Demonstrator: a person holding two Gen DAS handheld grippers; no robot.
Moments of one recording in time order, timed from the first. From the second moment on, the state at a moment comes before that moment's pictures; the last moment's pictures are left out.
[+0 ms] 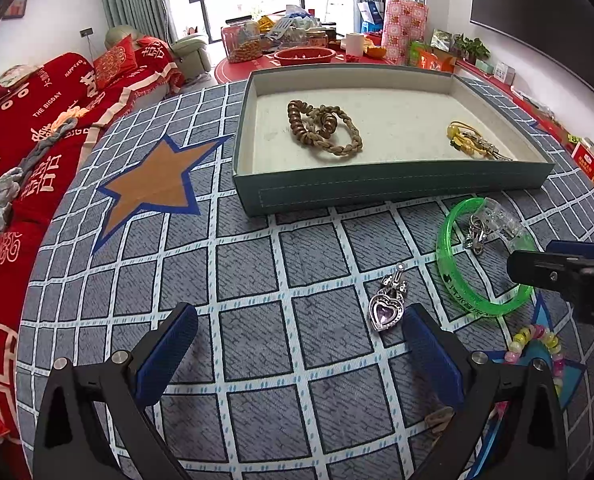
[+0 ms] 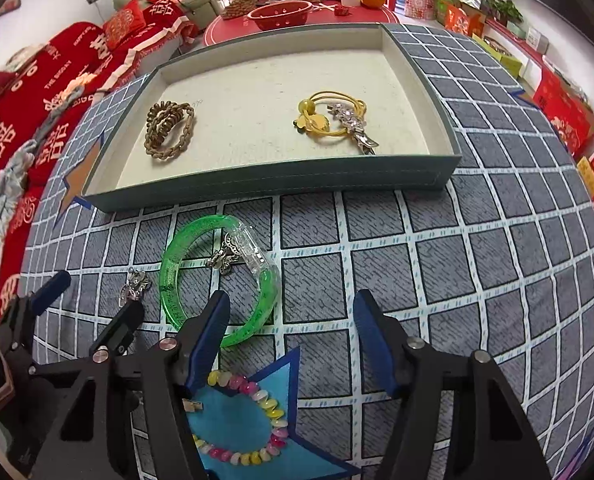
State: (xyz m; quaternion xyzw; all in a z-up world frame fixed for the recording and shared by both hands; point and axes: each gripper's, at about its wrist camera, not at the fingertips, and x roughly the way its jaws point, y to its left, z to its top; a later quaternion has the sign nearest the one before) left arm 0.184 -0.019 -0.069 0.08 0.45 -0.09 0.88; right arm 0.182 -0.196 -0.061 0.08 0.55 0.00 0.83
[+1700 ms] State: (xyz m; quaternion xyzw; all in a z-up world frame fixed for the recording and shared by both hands) left arm 0.163 -0.005 0.014 0.02 0.39 -0.14 0.91; right arm 0.146 -0.248 -0.006 0.13 0.49 0.03 0.86
